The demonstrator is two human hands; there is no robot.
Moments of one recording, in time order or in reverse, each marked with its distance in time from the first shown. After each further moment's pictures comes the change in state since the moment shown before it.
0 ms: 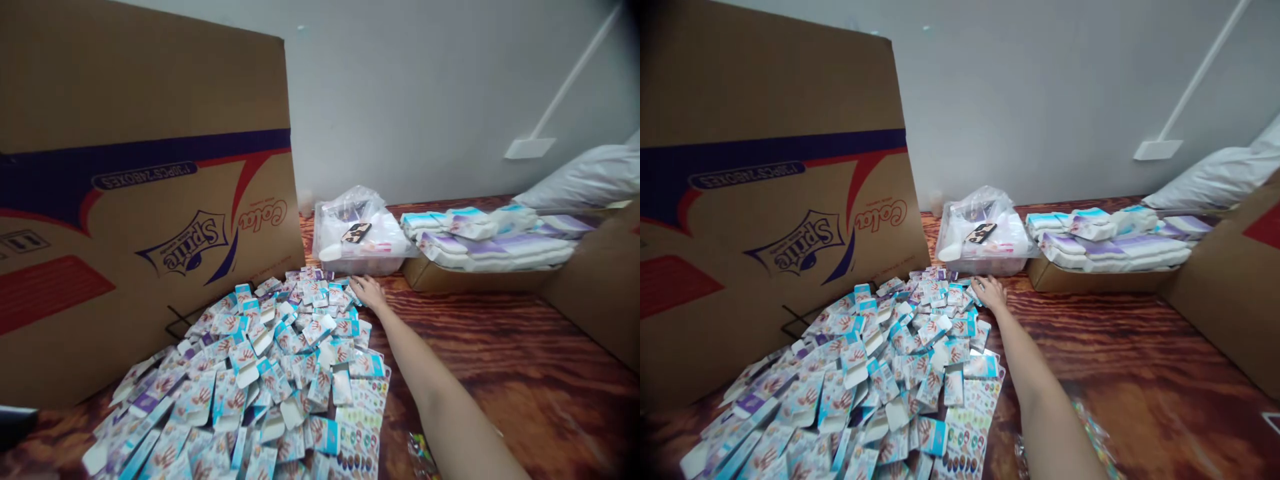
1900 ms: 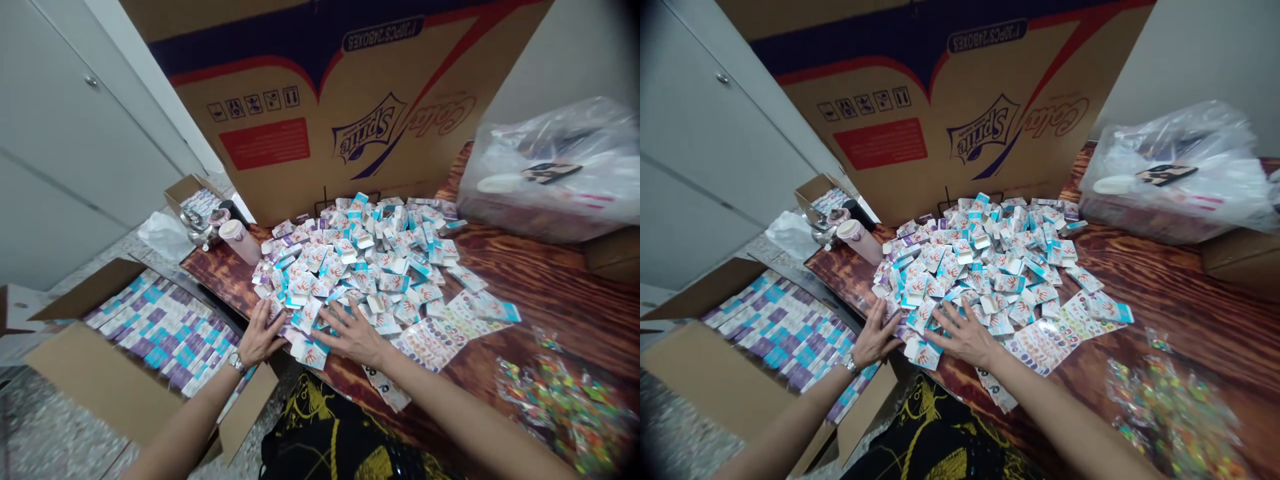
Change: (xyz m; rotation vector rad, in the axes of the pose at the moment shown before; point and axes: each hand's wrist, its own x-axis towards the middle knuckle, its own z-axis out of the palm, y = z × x) left_hand -0.312 -0.016 -0.186 -0.028 -0.265 -0.974; right_hand -0.351 -0.175 0.068 -0.066 -0.263 -1.611
